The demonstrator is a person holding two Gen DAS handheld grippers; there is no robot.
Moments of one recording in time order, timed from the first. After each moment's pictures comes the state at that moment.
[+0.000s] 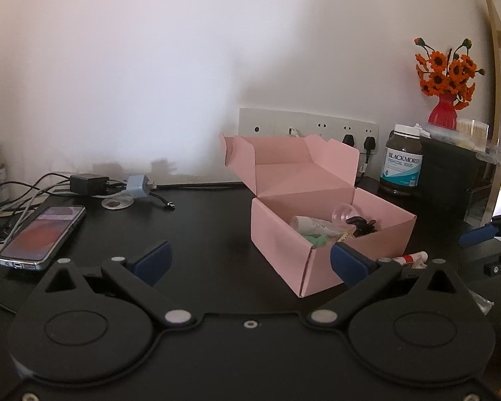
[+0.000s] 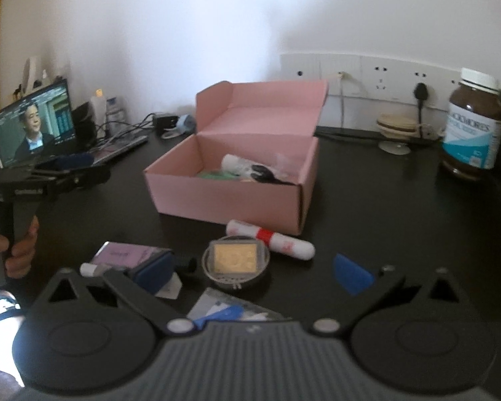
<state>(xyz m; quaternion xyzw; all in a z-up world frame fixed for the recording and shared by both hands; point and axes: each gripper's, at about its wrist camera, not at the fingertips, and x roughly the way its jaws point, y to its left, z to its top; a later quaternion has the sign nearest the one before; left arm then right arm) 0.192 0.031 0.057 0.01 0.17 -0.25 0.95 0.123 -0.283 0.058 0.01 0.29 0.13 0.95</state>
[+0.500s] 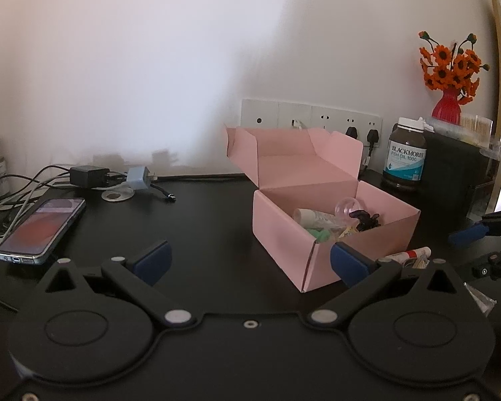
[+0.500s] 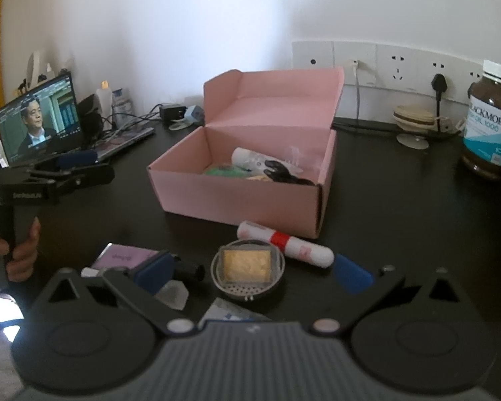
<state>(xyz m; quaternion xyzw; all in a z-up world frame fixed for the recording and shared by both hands) 0.199 0.030 0.055 0.01 0.19 -0.24 0.95 0.143 -0.274 0.054 0.01 0.31 0.15 0.94</state>
